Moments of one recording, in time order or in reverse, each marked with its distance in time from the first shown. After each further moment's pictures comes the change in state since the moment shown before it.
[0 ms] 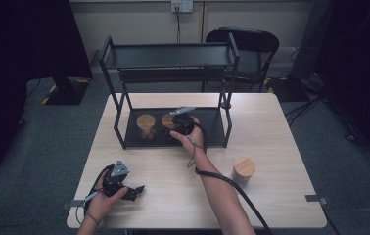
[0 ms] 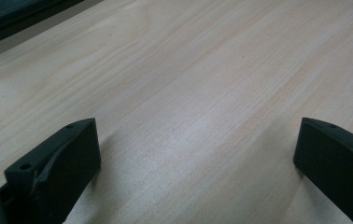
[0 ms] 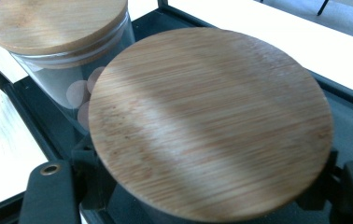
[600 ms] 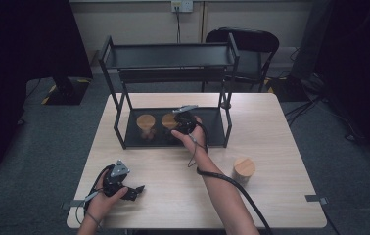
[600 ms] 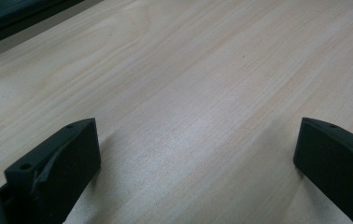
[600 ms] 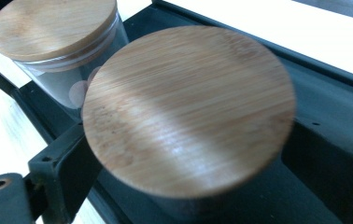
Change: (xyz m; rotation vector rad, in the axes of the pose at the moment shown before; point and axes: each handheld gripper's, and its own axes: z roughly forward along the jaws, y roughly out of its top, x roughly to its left) left arm 0.000 0.000 0.000 0.000 0.000 0.000; right arm -0.006 0.006 -0.011 0.029 0.006 0.068
